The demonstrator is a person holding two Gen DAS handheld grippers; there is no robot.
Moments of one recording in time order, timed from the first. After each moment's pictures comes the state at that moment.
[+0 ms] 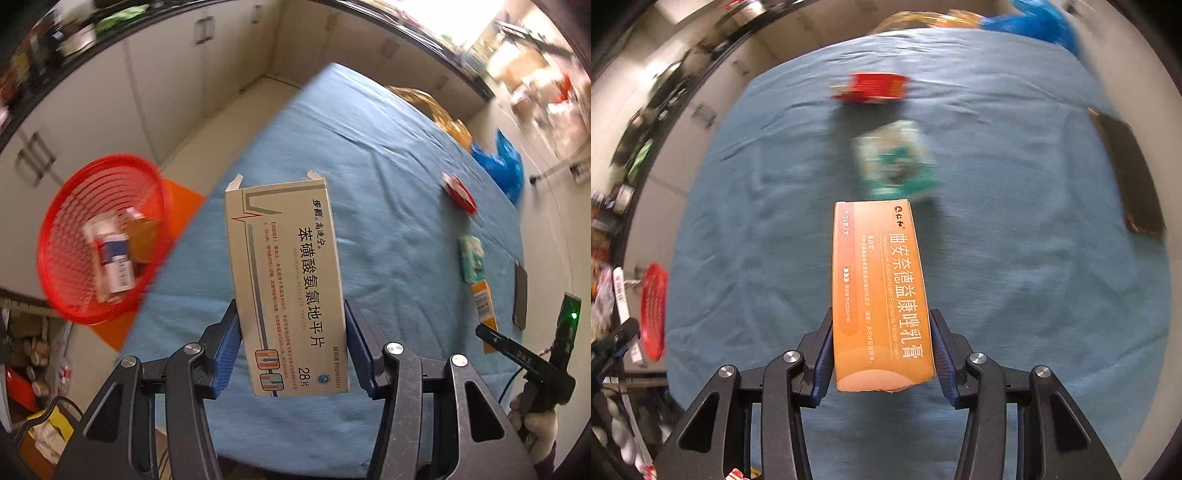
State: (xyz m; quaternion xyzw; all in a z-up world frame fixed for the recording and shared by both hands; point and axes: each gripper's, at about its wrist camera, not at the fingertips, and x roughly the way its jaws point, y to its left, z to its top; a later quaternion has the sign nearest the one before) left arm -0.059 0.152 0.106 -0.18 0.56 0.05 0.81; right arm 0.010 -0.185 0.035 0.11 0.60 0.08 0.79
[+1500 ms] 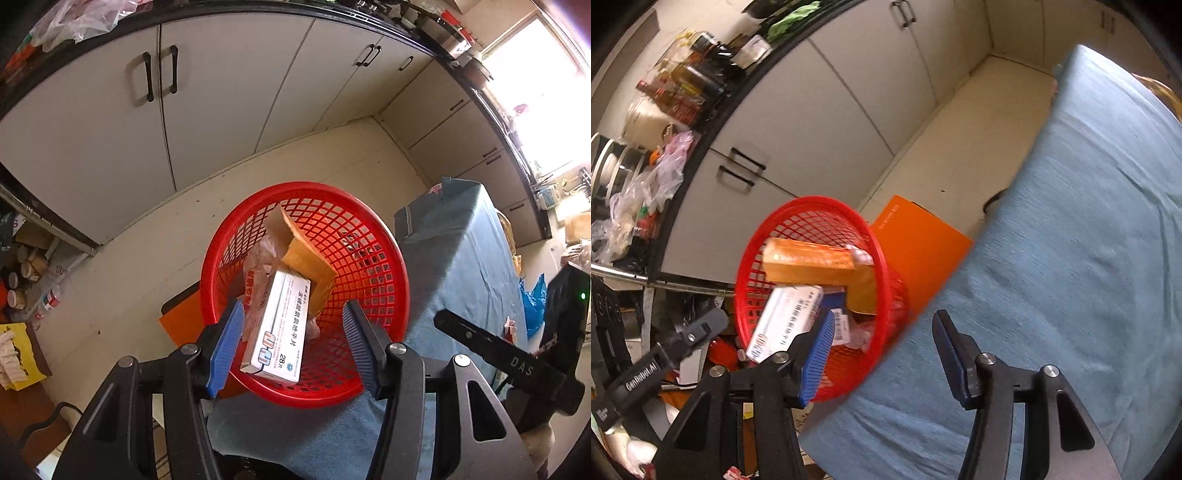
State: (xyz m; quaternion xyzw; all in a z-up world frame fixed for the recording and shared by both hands) left arm -0.105 0.394 0.075 -0.35 0.51 0.18 0.77; right arm 0.062 0.194 0.040 -0.02 0.63 0.32 0.71
